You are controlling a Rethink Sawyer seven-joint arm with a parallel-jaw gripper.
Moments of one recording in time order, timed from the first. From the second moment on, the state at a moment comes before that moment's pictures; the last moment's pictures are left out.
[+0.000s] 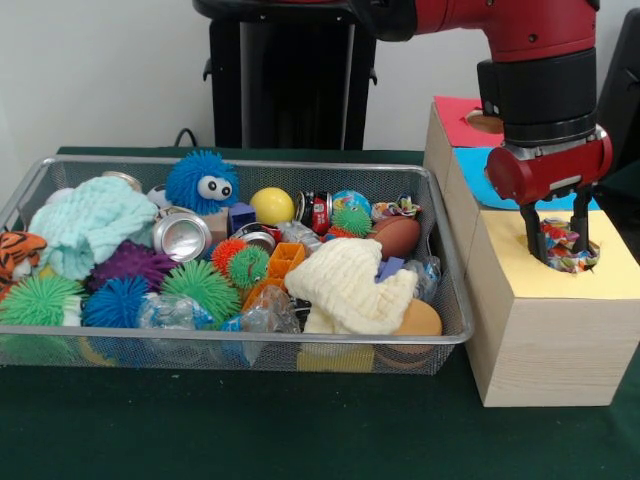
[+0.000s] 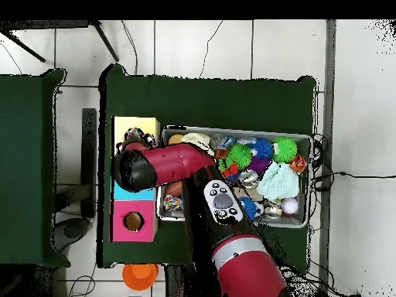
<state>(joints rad) -0.23 -0.60 0.35 1.63 -0.26 0.26 1.57</state>
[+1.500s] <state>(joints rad) -0.15 -0.65 0.28 1.61 -0.23 0.35 1.57</state>
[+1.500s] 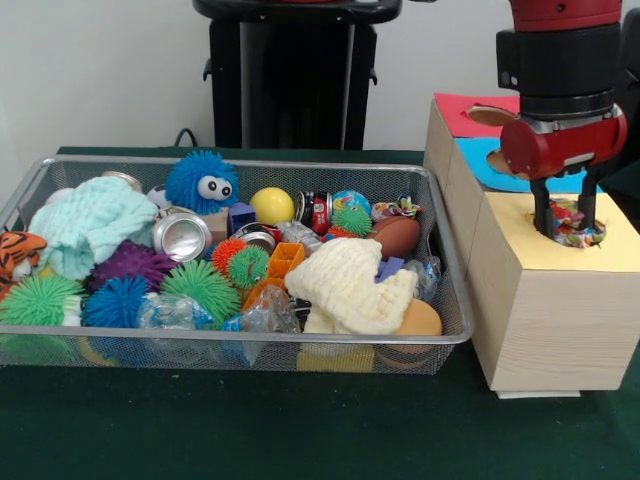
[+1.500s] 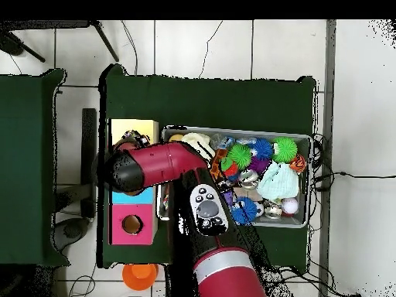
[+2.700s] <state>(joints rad) -0.15 -0.65 0.28 1.61 -0.23 0.36 1.57</state>
